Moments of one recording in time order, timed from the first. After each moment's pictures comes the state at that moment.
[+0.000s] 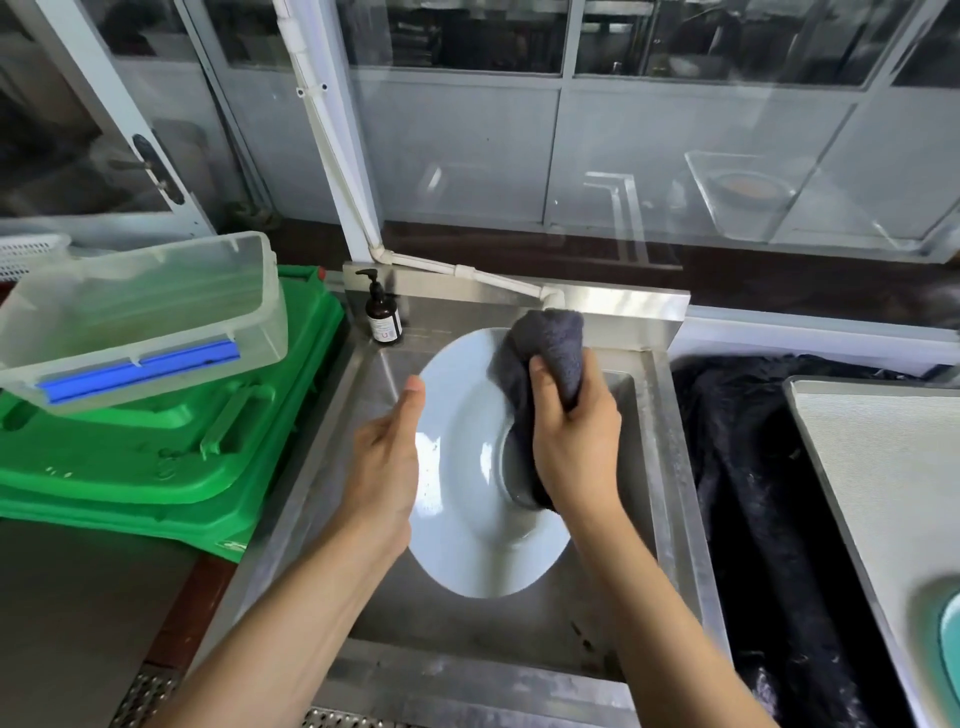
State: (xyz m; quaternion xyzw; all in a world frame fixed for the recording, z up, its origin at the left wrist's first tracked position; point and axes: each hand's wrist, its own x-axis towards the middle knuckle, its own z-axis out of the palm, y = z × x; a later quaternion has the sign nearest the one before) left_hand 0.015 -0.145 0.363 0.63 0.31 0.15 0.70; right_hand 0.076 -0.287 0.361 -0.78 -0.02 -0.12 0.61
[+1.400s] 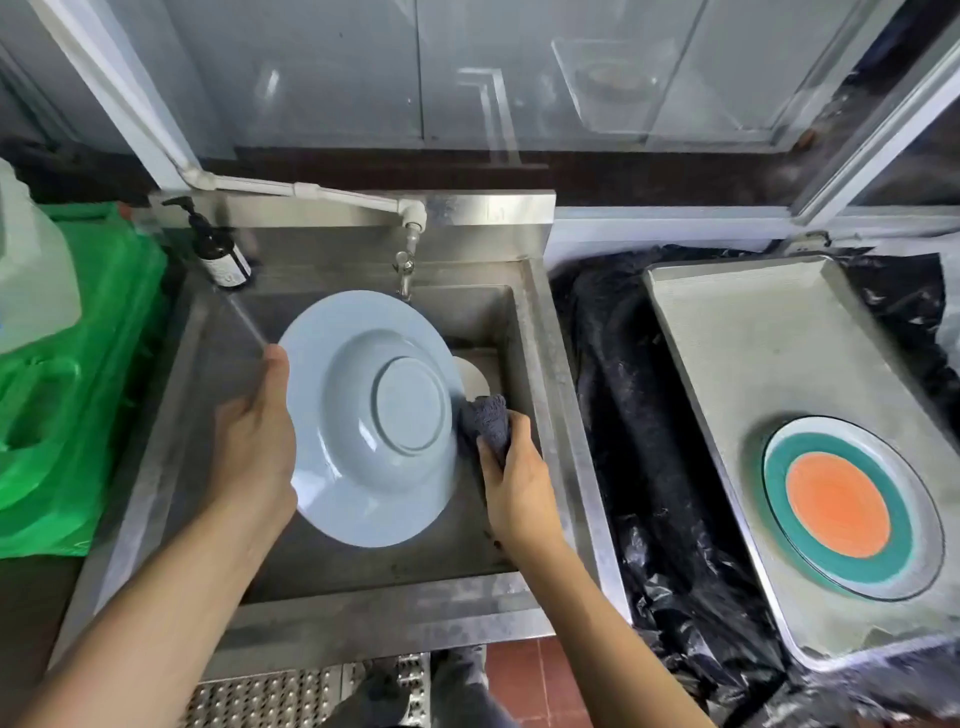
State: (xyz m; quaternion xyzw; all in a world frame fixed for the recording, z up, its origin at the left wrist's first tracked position) left_hand 0.021 -0.183 0.325 0.67 0.39 0.10 0.63; right_hand 0.017 -0.402 0.218 -0.86 0.05 0.03 0.50
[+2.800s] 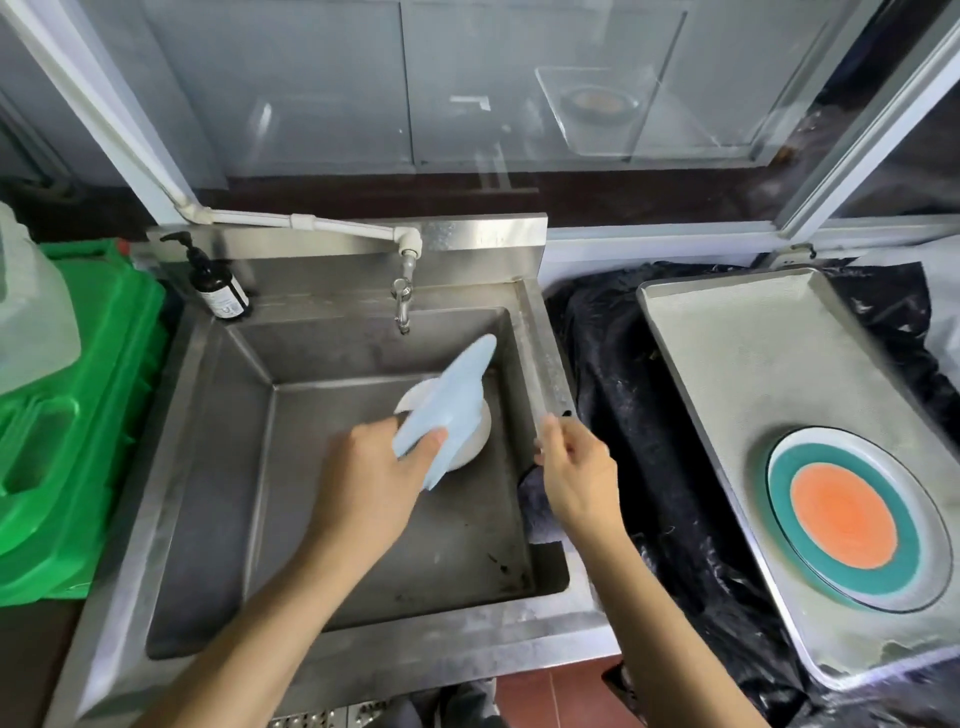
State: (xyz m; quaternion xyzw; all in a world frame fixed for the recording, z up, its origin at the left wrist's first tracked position) left_hand 0.025 -0.233 0.311 0.91 0.07 0.11 0.40; right_hand 0.041 -0.434 0.266 -0.83 0.22 0.03 0.52
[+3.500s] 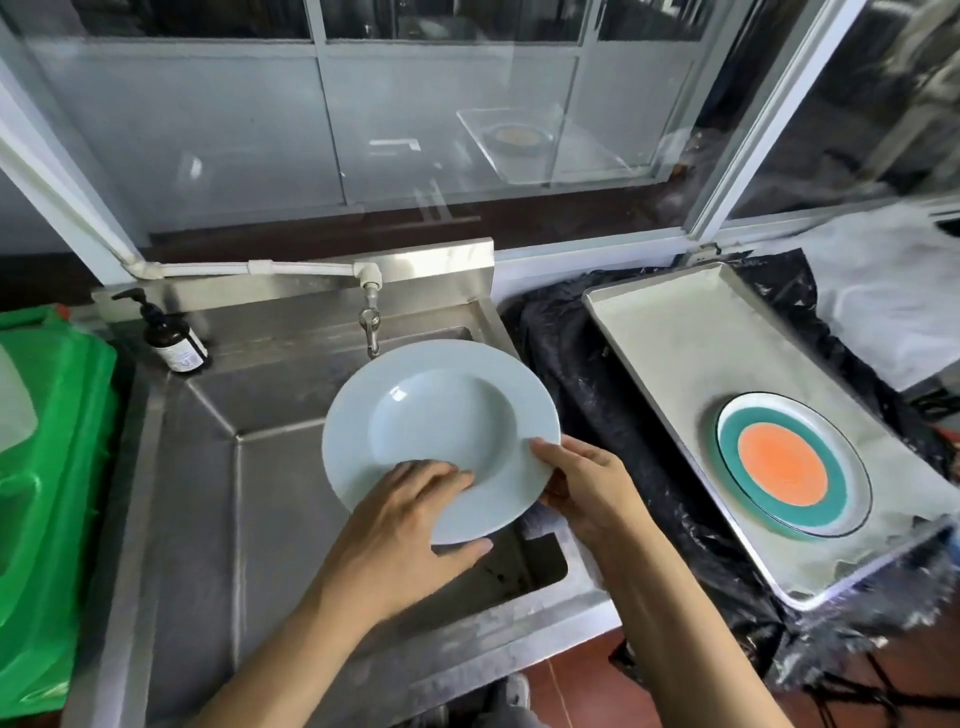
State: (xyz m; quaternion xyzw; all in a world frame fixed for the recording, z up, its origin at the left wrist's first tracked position) left_hand -0.001 -0.207 0.289 0.92 -0.29 0.05 0.25; right_hand 0.007 -0.425 0.306 -0.58 0.33 0.06 0.75
